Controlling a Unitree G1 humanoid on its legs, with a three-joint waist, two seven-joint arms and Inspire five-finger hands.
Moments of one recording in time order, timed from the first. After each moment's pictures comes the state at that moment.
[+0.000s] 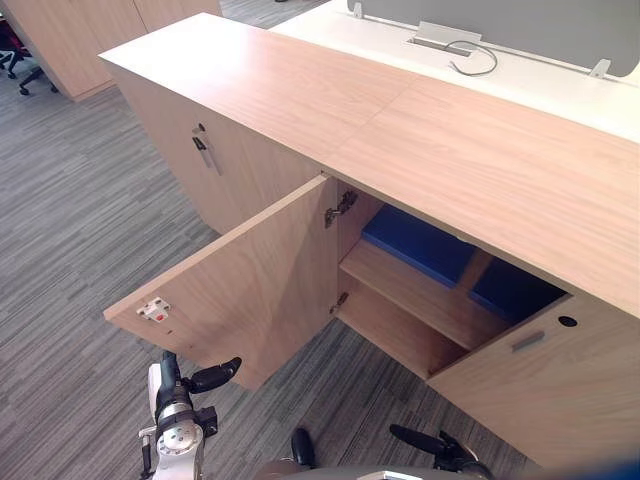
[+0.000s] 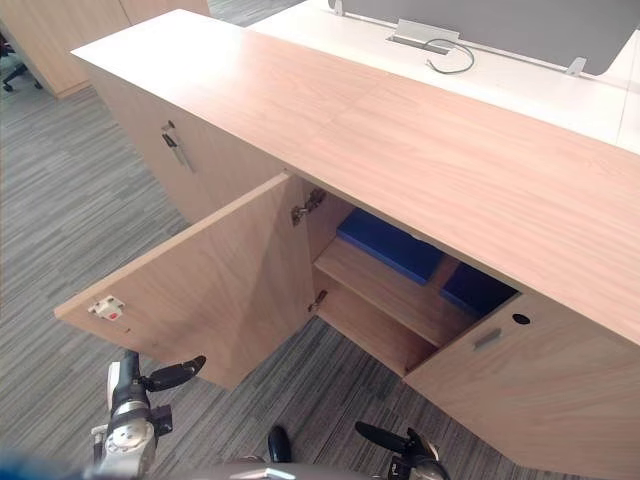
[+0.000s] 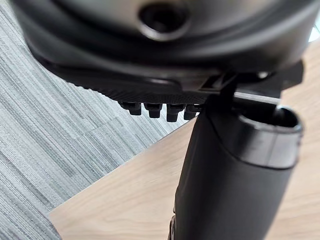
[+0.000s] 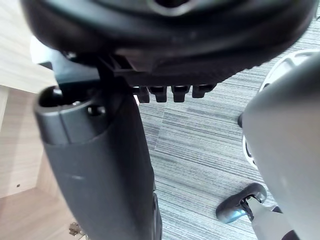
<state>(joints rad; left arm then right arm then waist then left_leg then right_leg) 0.20 0.12 0.27 0.41 0.10 -0.01 0.23 0.00 -0.01 -0.44 1.15 -0.04 0.02 -0.04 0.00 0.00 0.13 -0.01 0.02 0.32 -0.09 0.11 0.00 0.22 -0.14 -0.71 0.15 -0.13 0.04</state>
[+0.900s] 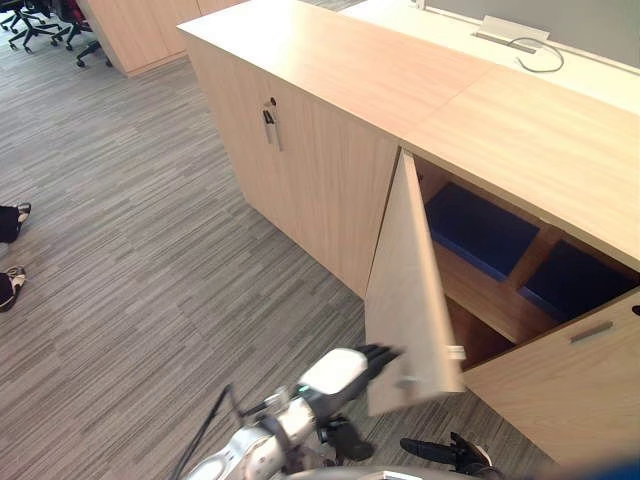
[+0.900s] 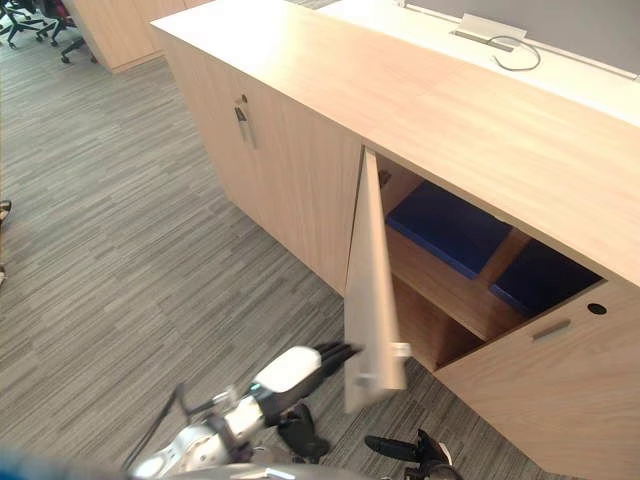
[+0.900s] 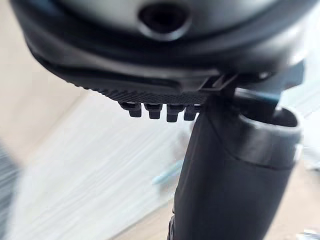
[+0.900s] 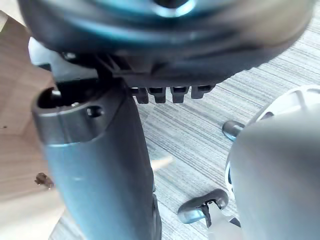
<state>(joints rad) 0.12 0.48 -0.77 -0.19 0.60 -0.32 0.02 0.01 -0.09 -0.32 1.21 -0.08 -0.05 -0.04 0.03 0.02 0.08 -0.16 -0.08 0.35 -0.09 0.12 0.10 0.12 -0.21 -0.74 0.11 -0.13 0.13</state>
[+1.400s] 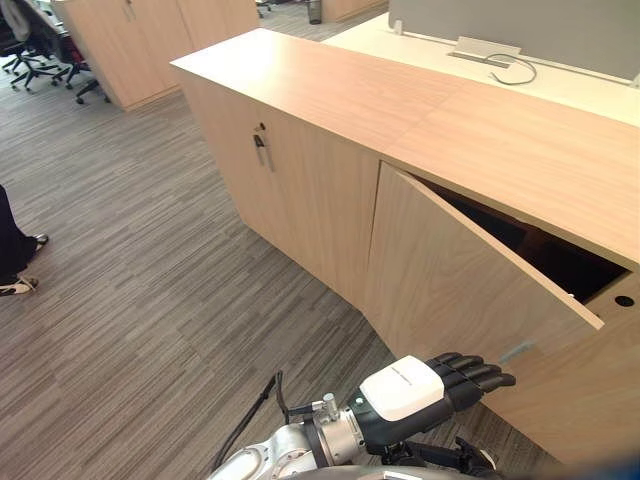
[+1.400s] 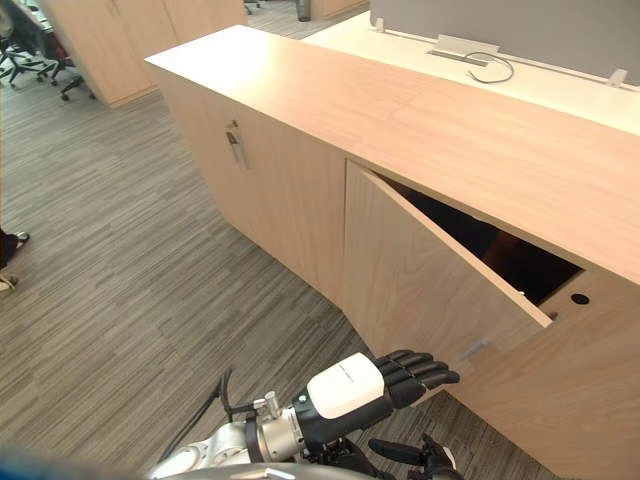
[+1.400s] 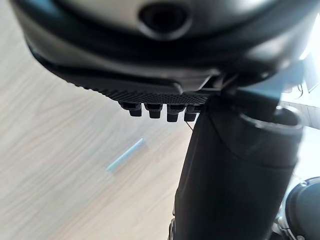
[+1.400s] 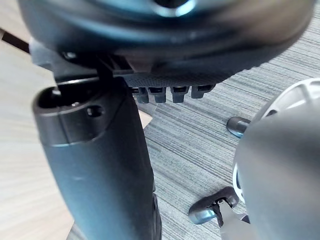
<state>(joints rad) 0.08 0.39 -0.89 -0.13 0.63 -0.40 0.01 0.02 -0.10 -0.36 1.23 -0.08 -0.04 -0.05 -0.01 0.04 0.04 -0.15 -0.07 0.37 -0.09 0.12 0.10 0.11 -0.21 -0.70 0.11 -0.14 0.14</state>
